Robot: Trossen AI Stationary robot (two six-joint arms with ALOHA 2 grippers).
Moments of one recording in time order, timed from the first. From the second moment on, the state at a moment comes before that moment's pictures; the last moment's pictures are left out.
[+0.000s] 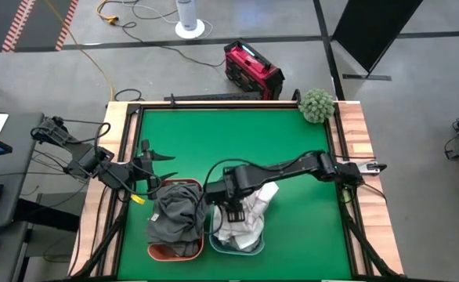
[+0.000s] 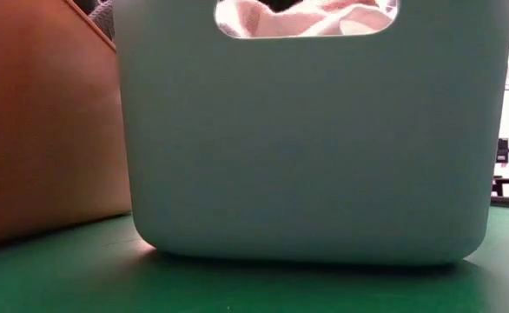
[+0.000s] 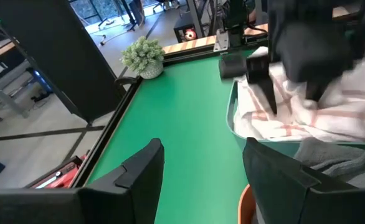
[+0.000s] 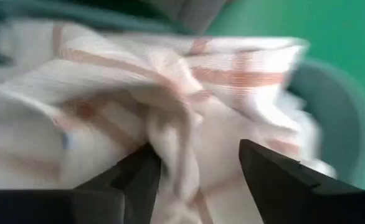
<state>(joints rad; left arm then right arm) -0.56 0.75 0.81 -0.48 -0.84 -0.05 0.24 2.27 2.25 -1.34 0.07 0.12</state>
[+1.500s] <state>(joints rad) -0.56 0.75 0.81 -0.53 -0.85 -0.10 0.34 1.71 1.35 -1.25 0.22 0.33</state>
